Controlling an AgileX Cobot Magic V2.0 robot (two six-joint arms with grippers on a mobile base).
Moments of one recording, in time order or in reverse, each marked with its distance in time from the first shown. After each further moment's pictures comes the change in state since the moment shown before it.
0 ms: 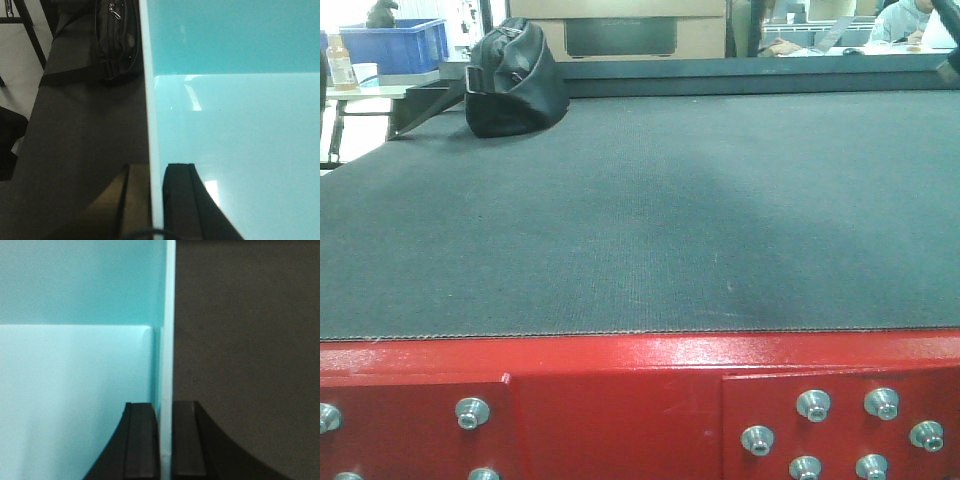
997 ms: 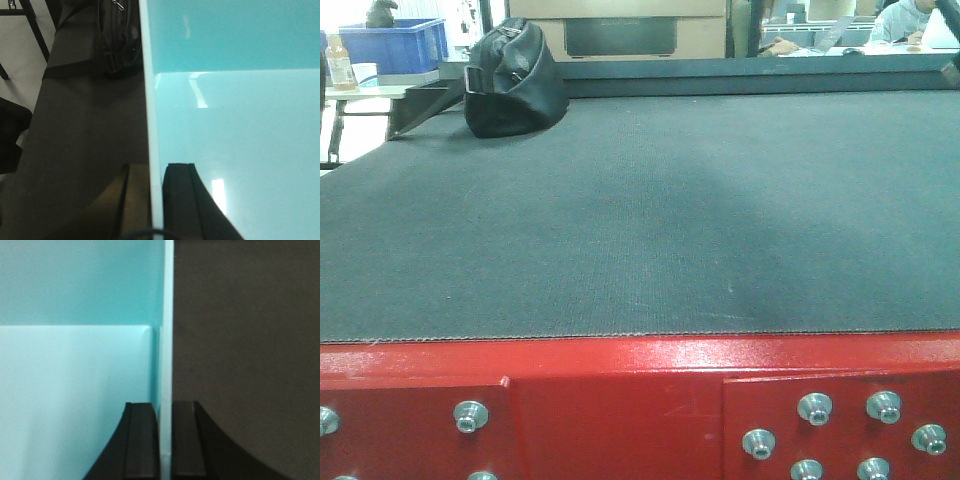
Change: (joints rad) left arm 0.000 0.000 0.000 0.004 0.030 0.000; right arm 0.000 0.000 0.000 0.009 0.007 0.000
